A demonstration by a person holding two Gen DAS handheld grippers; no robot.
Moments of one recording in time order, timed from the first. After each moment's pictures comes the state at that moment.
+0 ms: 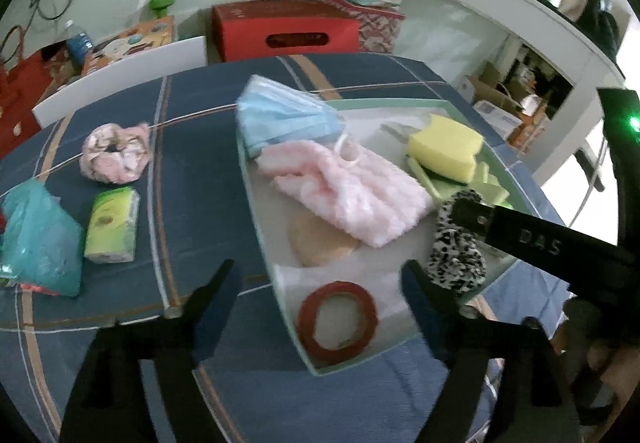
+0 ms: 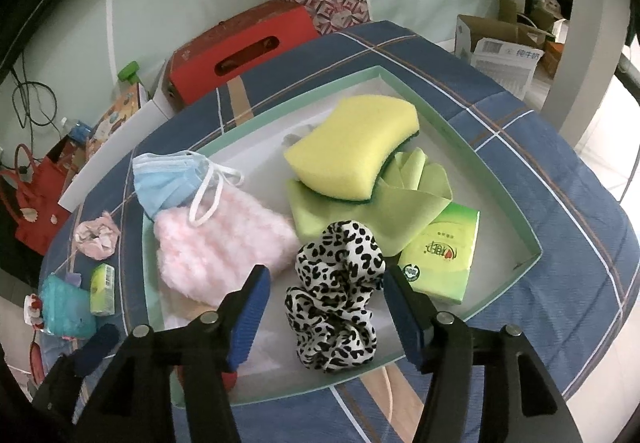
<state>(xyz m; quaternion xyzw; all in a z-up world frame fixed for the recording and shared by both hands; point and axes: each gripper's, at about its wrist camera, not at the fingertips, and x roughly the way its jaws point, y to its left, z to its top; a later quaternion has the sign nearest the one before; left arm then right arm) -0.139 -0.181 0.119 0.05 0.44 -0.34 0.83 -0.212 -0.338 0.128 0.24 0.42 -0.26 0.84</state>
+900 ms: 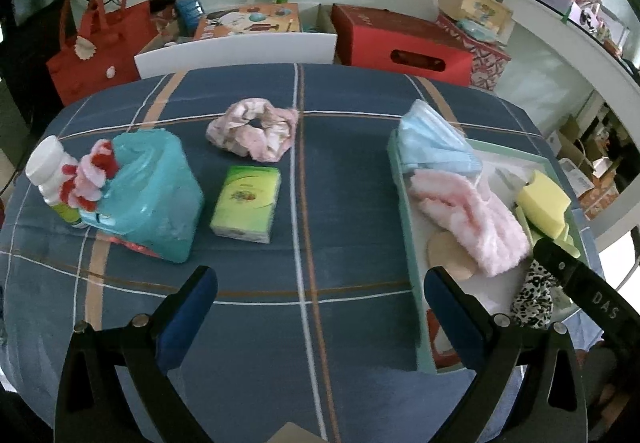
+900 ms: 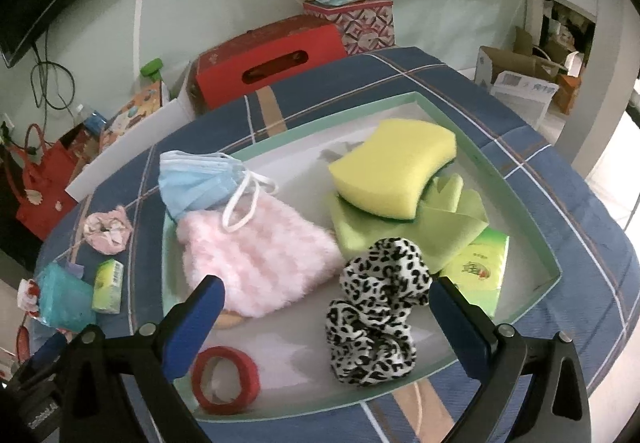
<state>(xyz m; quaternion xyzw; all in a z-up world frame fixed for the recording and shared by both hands) -0.106 -0.110 0.120 0.00 0.46 -0.19 0.87 -0.196 -0.313 0.132 0.20 0.39 -0.24 0.87</state>
